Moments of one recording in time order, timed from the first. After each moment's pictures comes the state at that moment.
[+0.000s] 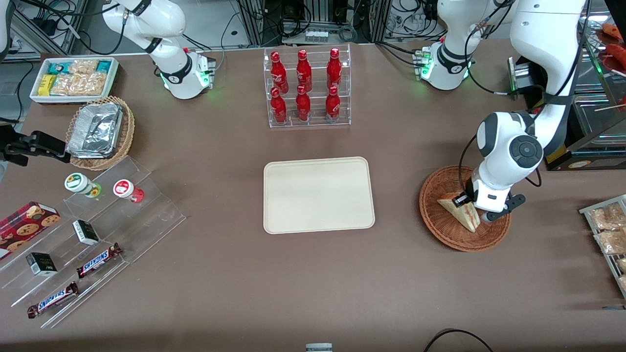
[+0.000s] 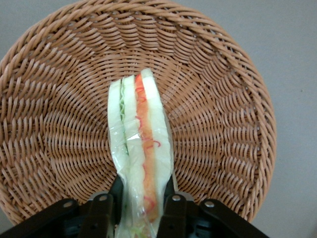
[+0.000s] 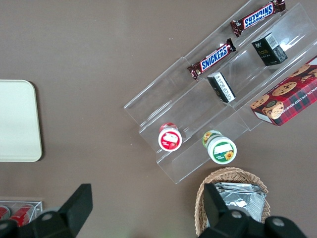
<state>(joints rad) -0.12 0.28 0.00 -2.17 0.01 2.47 -0.62</state>
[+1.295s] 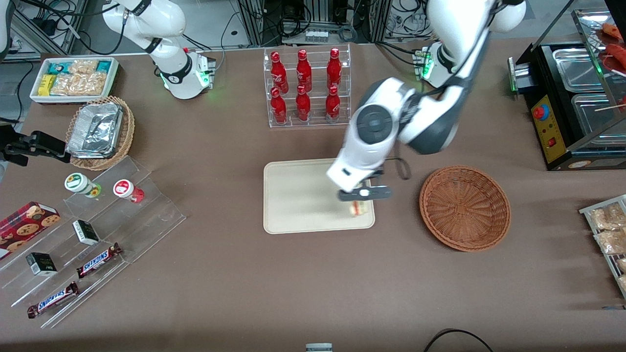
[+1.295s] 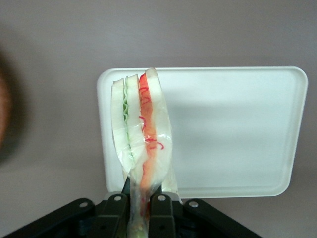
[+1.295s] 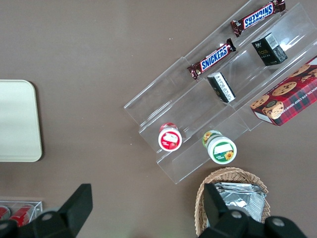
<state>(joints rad) -0.64 0.52 -0.04 -1.45 -0.06 1.91 -0.67</state>
